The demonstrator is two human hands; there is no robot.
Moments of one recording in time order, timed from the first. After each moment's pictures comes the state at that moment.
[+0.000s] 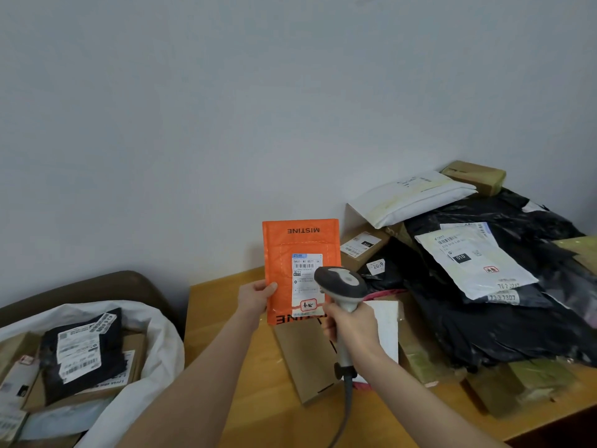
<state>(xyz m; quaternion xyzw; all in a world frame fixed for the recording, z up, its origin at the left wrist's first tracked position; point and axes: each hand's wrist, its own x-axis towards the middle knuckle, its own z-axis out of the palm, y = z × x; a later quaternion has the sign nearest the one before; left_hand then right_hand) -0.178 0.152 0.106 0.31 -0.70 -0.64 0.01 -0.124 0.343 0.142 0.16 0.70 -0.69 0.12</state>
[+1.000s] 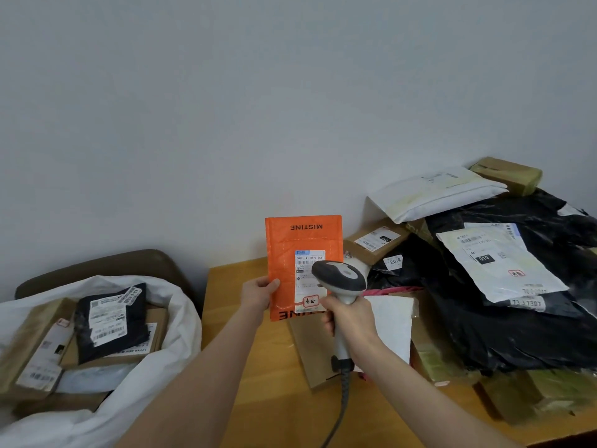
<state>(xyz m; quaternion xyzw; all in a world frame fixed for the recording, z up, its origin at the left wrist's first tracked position) -0.159 0.139 0.095 0.36 -0.68 -0.64 0.03 -0.118 0.328 0.149 0.12 0.69 -0.69 0.18</state>
